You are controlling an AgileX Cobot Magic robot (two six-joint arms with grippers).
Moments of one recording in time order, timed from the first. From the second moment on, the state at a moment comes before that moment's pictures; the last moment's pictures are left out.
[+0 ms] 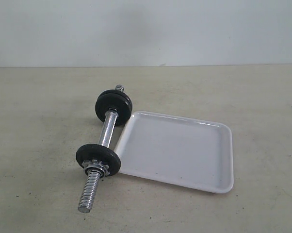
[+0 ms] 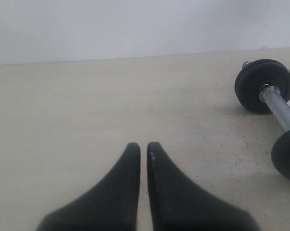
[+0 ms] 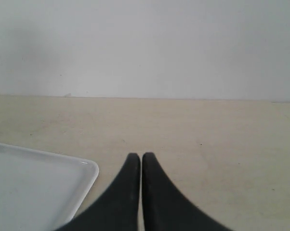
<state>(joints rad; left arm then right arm) 0.00 0.00 0.00 -0.01 0.33 0.04 -0.08 0.01 0.00 0.63 0.20 -0.63</state>
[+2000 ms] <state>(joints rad) 0.00 0.00 0.00 -0.01 0.33 0.04 0.04 0.00 0.00 -0.06 0.35 -0.01</state>
